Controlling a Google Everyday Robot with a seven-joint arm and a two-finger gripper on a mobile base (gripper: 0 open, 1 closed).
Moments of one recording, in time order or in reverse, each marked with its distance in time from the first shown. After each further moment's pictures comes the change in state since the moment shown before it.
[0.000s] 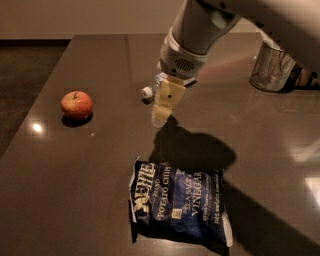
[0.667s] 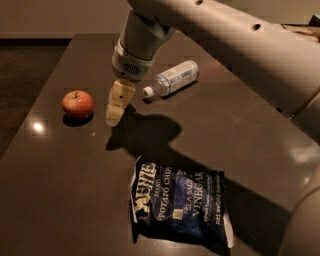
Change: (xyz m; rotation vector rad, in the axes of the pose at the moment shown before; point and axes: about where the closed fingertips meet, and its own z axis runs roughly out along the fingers) arm -0.088 -0.017 0.075 -0.086 -0.070 -0.038
